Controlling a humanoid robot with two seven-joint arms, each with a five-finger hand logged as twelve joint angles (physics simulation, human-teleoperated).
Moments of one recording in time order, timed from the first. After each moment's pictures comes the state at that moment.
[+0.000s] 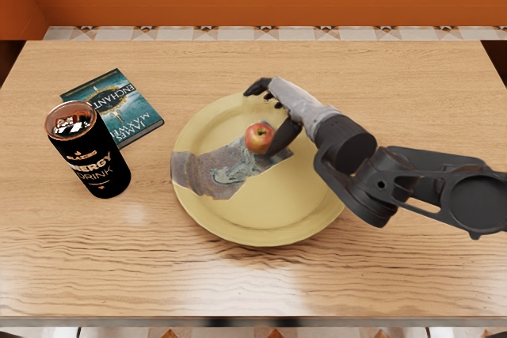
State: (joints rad) left arm -0.01 0.00 0.03 -0.17 0.19 0.07 0.34; right arm 1.06 -0.38 0.17 1.62 -1.13 -0.48 -0.61
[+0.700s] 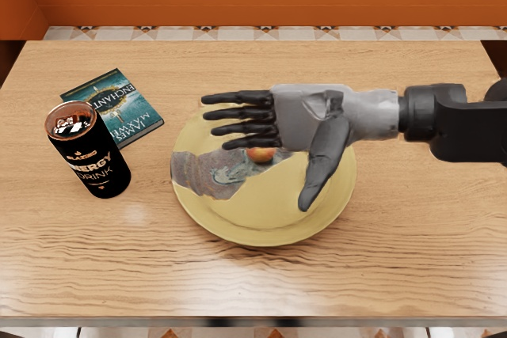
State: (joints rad) left arm -0.02 0.00 0.03 -0.17 0.19 0.07 0.34; right arm 0.79 -0.63 0.84 1.67 0.06 0.50 -0.61
